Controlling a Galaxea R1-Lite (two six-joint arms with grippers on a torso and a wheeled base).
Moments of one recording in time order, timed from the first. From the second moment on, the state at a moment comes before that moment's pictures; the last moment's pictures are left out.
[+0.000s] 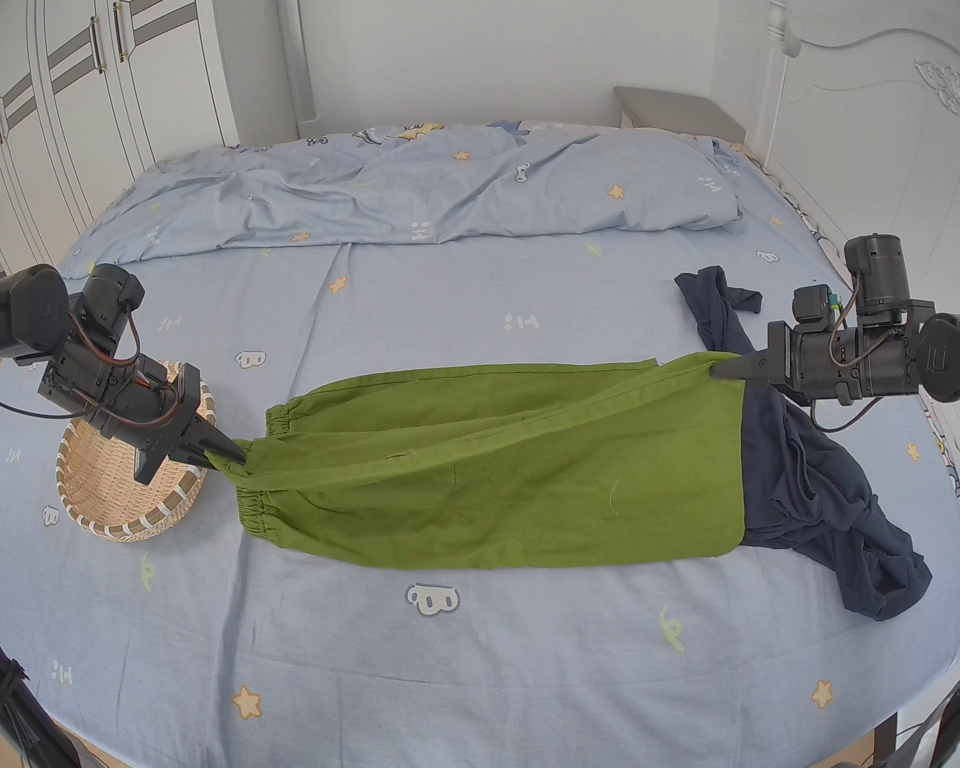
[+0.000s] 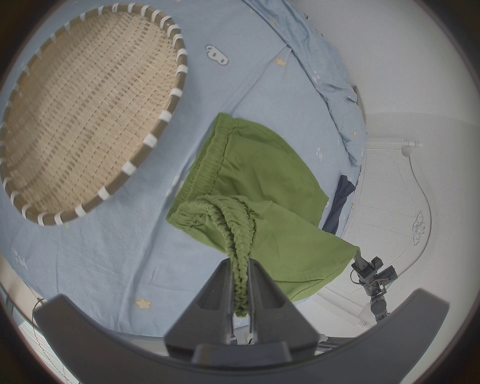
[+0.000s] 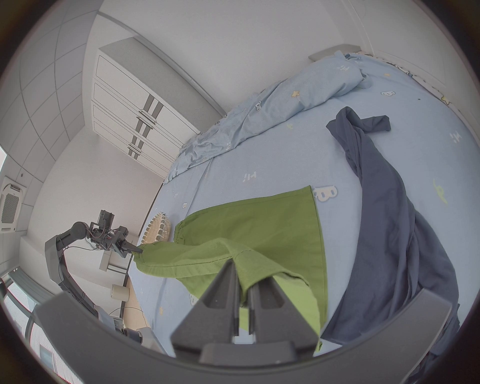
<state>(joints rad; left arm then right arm) 0.06 1.85 -1.52 0.78 -0.59 -0.49 0.14 1.76 -1.24 0.05 0.54 0.25</state>
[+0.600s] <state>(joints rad) 0.07 2.05 -1.86 0.88 -0.59 -0.48 0.13 1.91 -1.49 0.06 0.53 0.25</state>
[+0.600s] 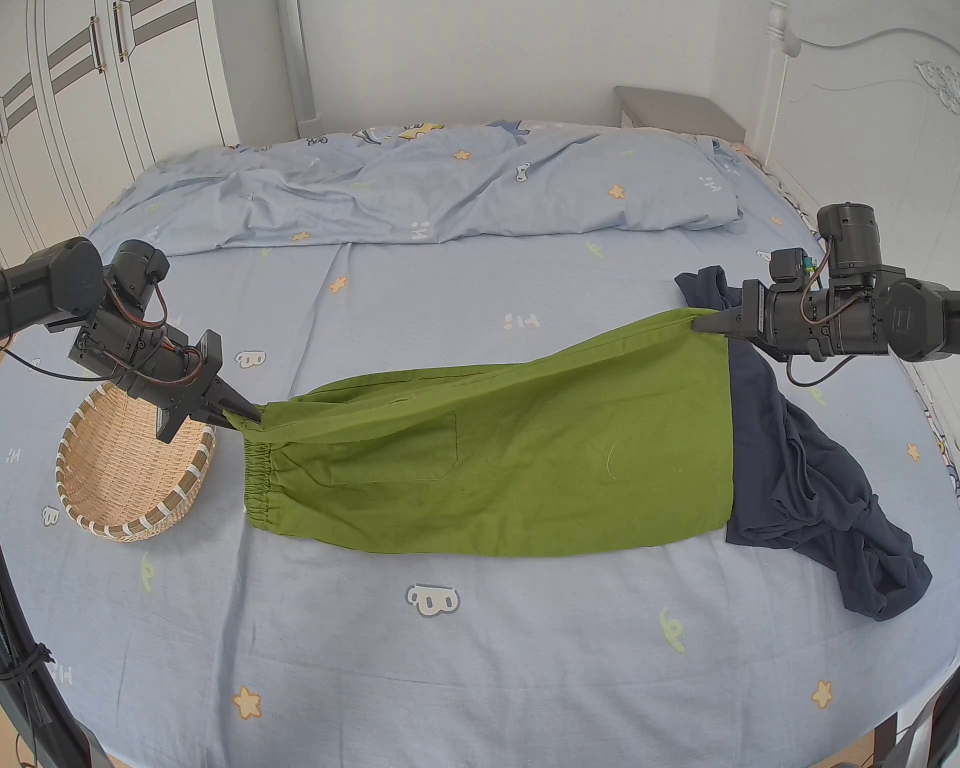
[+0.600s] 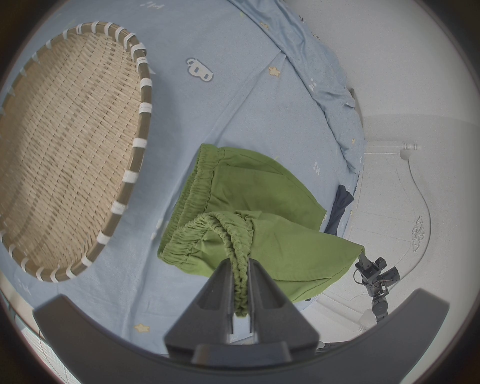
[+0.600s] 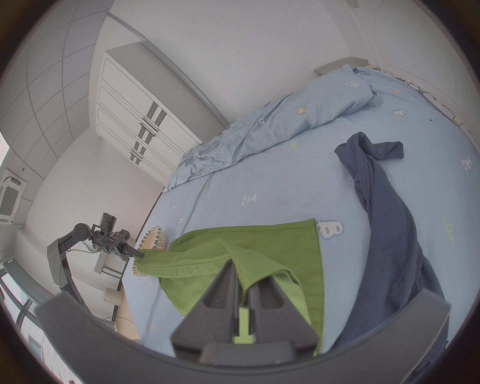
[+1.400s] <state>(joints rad) 0.07 2.18 -2.00 0.89 -0.60 -0.49 0.11 2.02 -1.56 0.05 0.50 0.24</state>
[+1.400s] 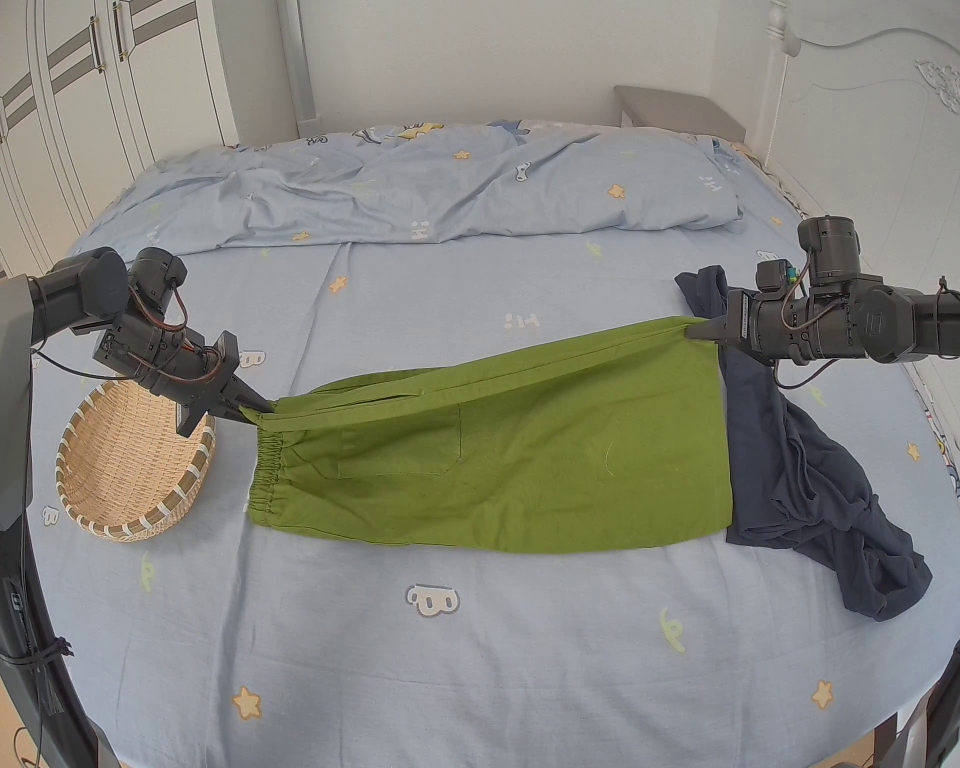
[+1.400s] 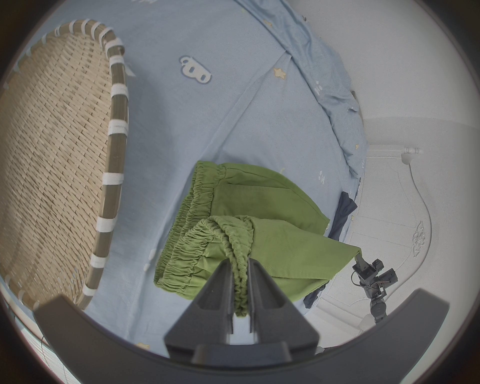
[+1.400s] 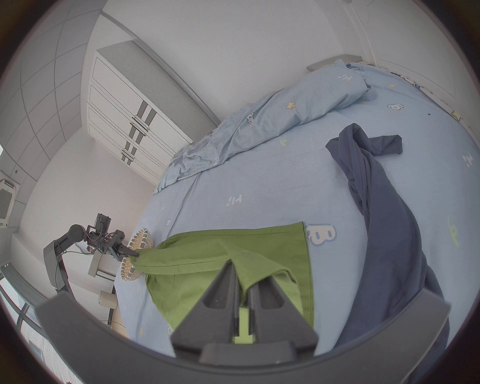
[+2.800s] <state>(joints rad) 0.06 2.26 -2.00 0.89 -0.60 -0.55 0.13 2.16 -1.57 -0.03 0.50 0.24</state>
